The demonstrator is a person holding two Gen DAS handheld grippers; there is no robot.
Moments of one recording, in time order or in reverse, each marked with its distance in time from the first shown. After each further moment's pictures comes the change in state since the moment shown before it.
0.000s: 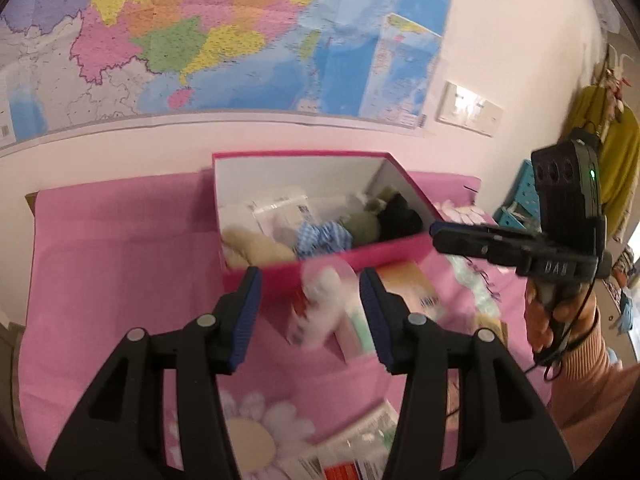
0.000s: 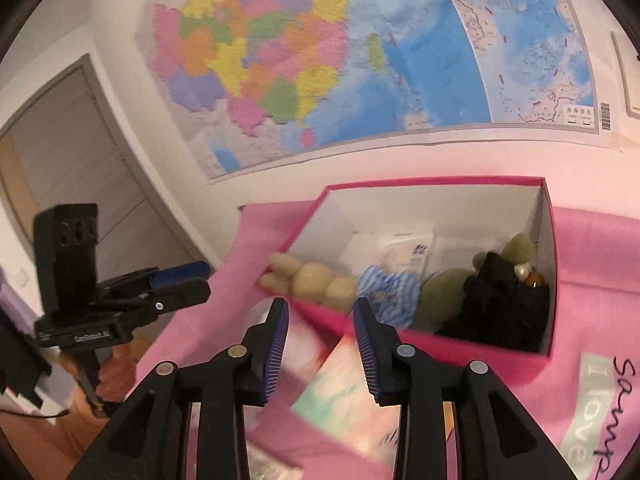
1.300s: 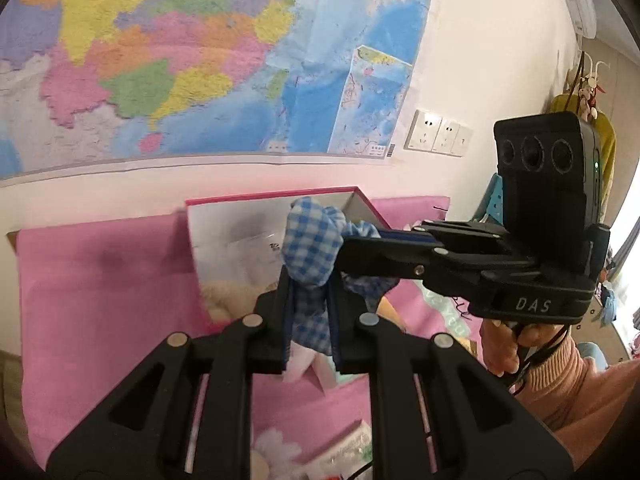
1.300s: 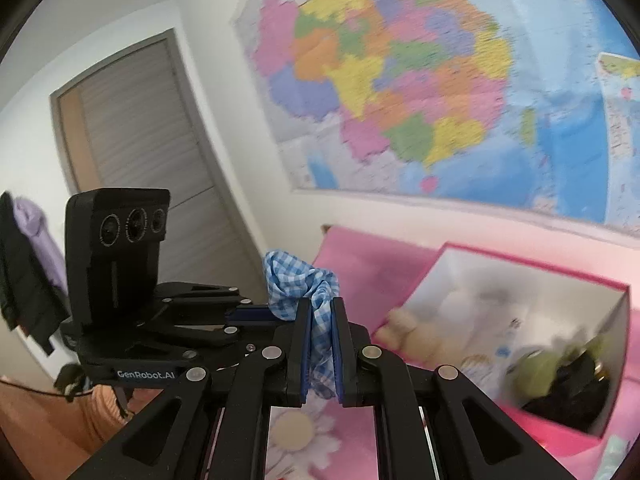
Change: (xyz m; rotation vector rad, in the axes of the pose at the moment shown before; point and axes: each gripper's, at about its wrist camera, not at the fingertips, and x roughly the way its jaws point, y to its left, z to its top) left arm -0.001 -0.001 0.062 0.023 -0.024 -0.107; right arm 0.015 0.084 0.039 -0.197 -0.066 0.166
